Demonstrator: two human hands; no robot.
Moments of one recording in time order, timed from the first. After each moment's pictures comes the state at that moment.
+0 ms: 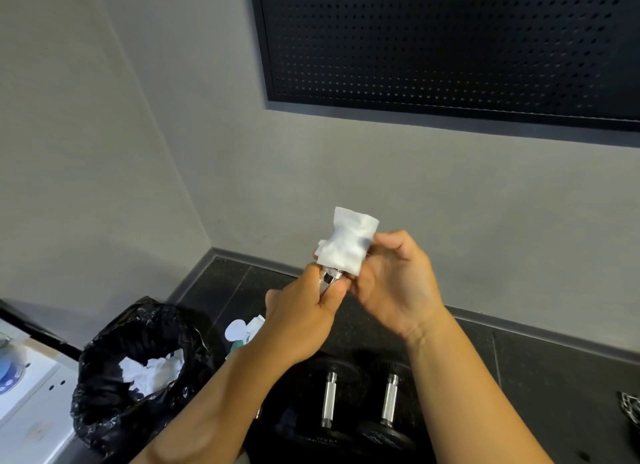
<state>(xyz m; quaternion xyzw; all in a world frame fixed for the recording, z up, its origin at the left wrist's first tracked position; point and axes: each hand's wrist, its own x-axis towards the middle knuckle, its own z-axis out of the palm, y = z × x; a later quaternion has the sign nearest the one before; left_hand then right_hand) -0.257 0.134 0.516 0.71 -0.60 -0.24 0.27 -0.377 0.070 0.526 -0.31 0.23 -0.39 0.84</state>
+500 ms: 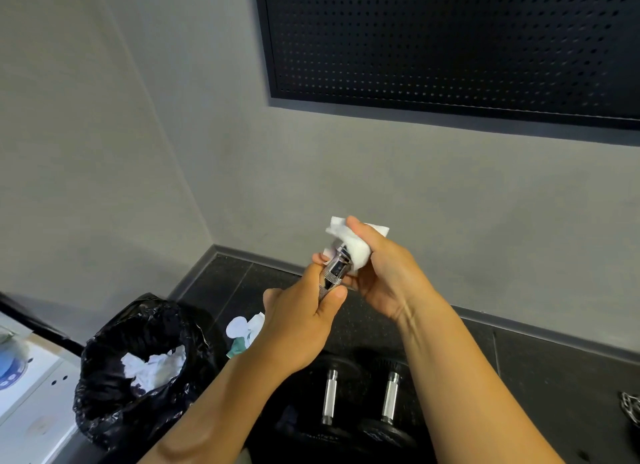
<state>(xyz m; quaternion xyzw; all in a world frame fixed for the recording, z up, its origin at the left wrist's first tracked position) -0.252 0.144 0.509 0.70 -0.62 -0.22 0.29 -0.360 0.062 0.532 -0.35 0.39 -0.39 0.76</state>
